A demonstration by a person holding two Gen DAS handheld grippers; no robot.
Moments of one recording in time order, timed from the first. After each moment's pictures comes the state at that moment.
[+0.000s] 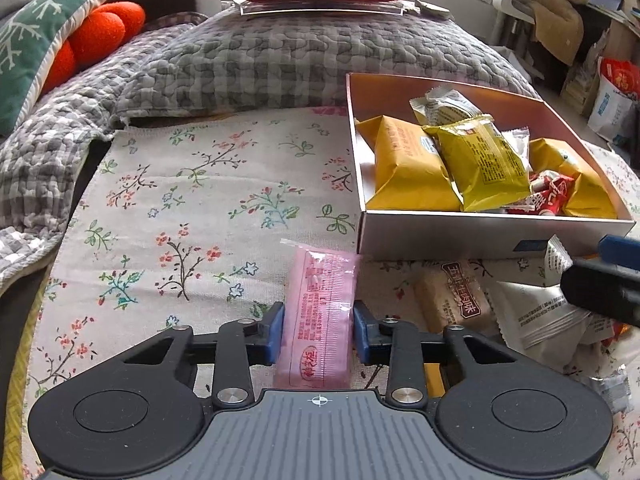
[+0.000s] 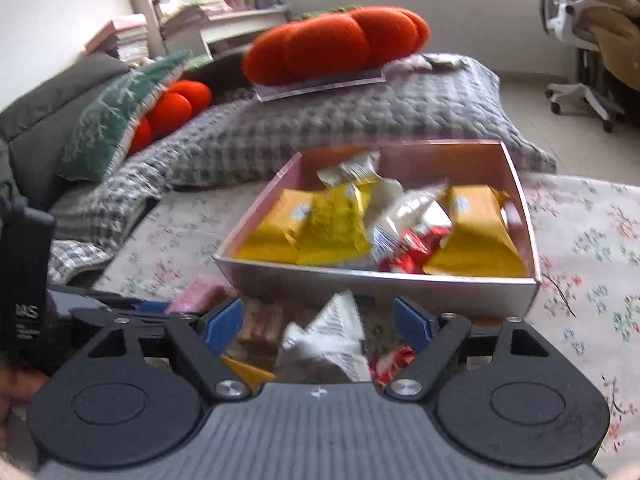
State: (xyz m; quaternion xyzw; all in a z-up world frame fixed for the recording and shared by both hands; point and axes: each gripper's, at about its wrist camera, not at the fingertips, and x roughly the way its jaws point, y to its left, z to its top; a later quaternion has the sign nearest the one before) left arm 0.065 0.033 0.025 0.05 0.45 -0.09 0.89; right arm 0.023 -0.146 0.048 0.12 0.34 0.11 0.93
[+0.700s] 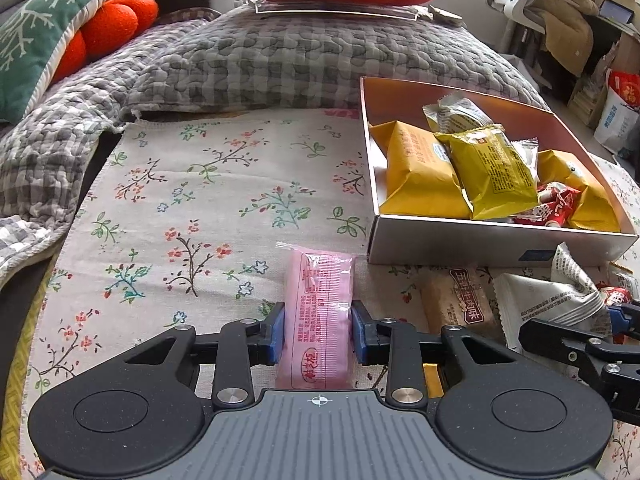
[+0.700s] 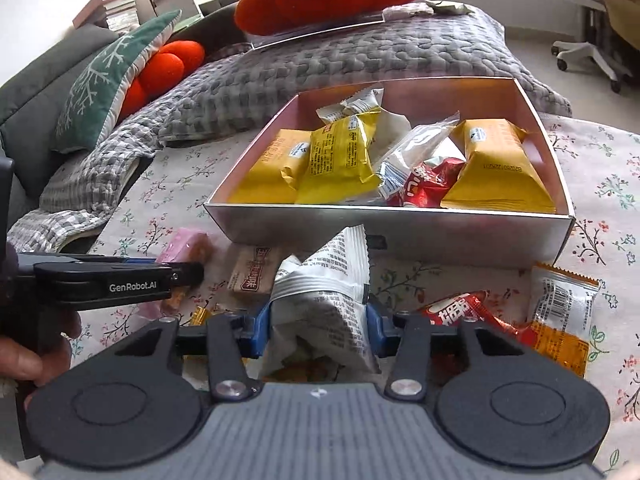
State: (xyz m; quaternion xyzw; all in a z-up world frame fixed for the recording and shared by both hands) left arm 0.064 0.038 0.026 0.03 0.45 -0.08 0.89; right arm 0.032 -0.136 0.020 0.12 0.41 0.10 0.90
